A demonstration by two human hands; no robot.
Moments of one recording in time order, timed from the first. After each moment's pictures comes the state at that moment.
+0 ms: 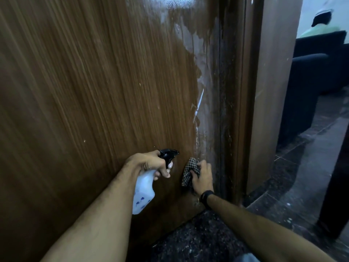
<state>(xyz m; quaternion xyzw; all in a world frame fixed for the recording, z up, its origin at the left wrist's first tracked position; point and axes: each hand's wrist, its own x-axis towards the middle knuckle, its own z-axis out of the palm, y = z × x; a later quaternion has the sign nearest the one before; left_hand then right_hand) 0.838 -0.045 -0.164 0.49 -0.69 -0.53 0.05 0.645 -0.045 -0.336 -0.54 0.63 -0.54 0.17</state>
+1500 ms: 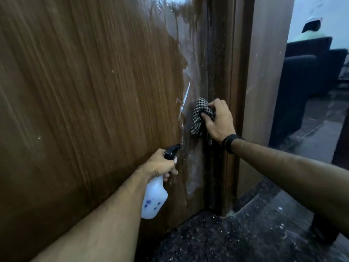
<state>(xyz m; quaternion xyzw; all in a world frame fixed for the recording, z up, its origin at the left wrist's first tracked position) 0.754 -0.050 -0.210 0.53 -0.68 -0.45 0.24 0.522 -0.081 -0.173 -0.62 0.53 -0.57 -0.08</state>
